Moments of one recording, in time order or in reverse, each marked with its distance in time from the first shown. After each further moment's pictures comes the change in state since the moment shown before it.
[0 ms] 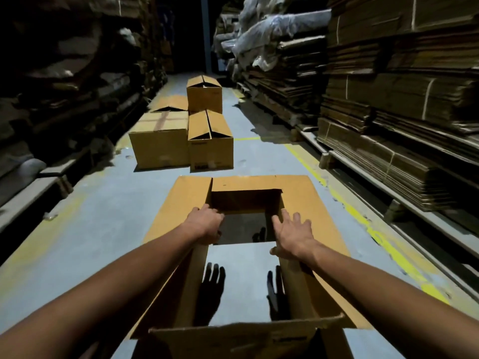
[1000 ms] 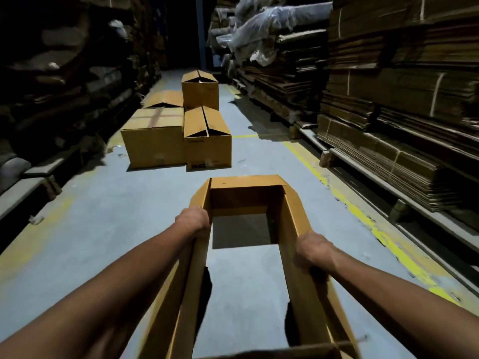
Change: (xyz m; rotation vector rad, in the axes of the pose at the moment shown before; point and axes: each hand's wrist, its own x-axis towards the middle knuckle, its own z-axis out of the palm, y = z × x) left_hand 0.046 -0.035 0.020 -0.353 -0.127 -0.376; right_hand 0.008 0.020 0.005 0.159 -0.230 0.217
